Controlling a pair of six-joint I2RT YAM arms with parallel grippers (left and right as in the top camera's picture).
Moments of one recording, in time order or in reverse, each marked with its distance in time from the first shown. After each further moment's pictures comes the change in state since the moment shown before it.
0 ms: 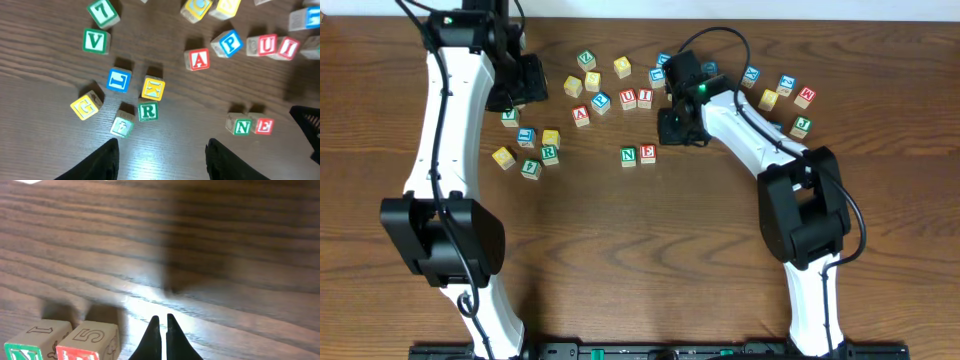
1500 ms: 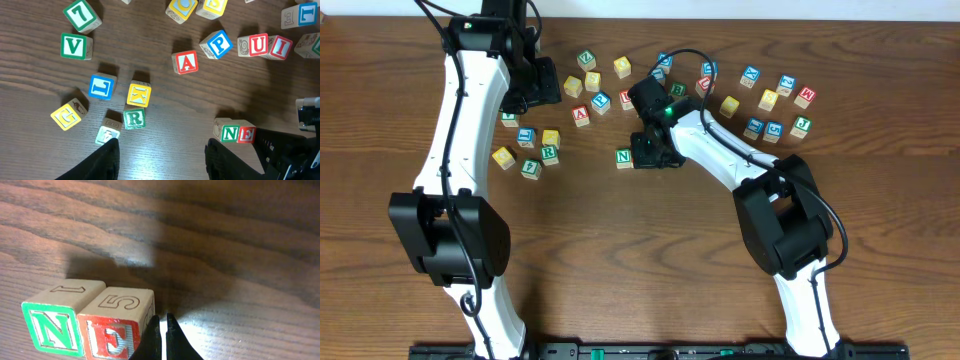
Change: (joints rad) left arm -0.043 0.000 -0.039 0.061 0.000 -0.018; right arm 0.130 0.000 -0.049 -0.003 -0.012 0.121
